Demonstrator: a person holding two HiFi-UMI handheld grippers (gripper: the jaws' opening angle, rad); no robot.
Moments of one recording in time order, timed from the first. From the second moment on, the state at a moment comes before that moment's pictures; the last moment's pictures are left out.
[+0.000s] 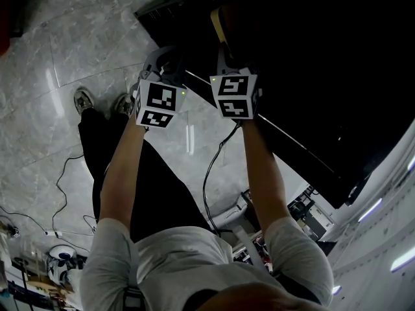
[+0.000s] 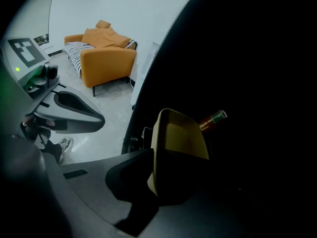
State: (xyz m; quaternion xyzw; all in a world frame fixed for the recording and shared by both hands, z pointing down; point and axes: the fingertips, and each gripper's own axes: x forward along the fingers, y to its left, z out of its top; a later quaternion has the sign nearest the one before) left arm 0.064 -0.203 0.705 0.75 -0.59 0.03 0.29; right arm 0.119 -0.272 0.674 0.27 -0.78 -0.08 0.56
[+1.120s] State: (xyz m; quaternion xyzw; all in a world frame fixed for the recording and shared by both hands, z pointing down) left arm 0.063 -0.207 0.712 0.75 -0.58 0.04 0.30; right arm 0.146 -0.301 0.680 0.29 -0.72 -0.16 0.61
